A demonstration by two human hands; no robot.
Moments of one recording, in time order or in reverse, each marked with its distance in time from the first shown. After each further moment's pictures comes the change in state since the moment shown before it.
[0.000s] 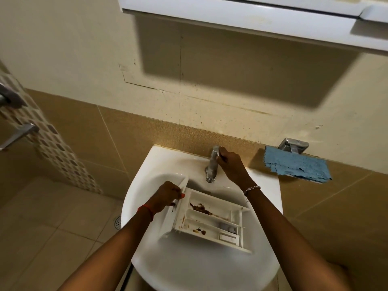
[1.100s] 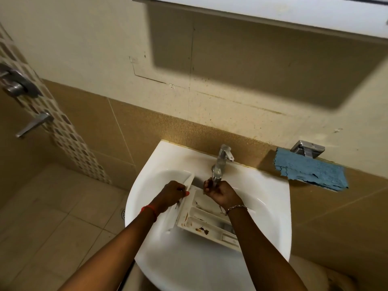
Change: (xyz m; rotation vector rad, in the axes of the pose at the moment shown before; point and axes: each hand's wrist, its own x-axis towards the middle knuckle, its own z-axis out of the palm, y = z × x) left_hand -0.003 -0.008 0.004 0.064 0.024 0.048; right_hand -0.026 0.012 0.086 1.675 -0.084 1.121
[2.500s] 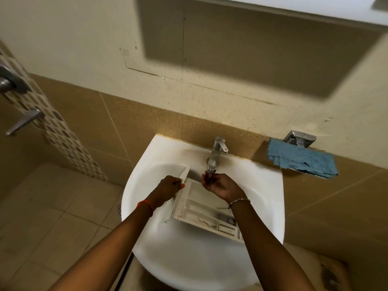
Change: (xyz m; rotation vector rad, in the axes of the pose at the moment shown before) left_hand -0.005 0.000 0.007 0.020 0.030 0.013; right_hand -0.024 -0.010 -0.008 -0.062 -0.069 0.025
